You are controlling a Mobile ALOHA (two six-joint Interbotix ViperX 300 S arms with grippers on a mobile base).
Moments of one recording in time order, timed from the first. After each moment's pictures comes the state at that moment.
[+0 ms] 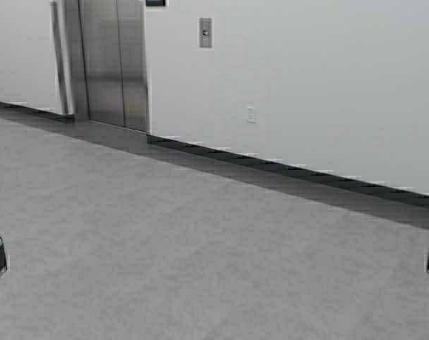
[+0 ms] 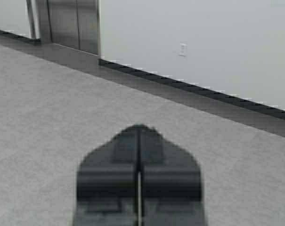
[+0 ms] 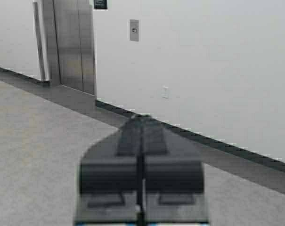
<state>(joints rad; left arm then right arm) 0.00 -0.70 1.21 0.04 -0.55 -0.09 0.01 -0.88 1.21 -0.14 -0.52 0.13</state>
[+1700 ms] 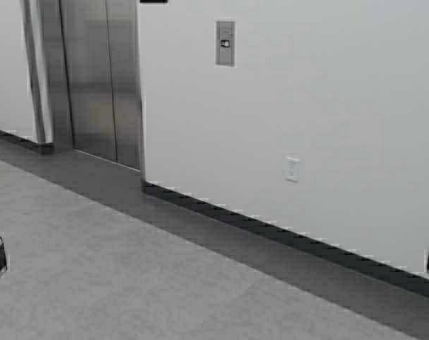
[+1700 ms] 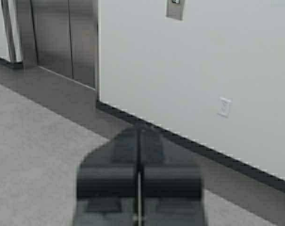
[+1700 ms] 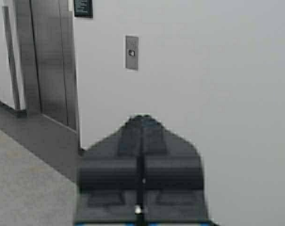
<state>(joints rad) -0.01 -0.71 1.21 0.06 -0.55 -0.11 0.01 -0.96 1.24 -0.14 -0.52 0.13</state>
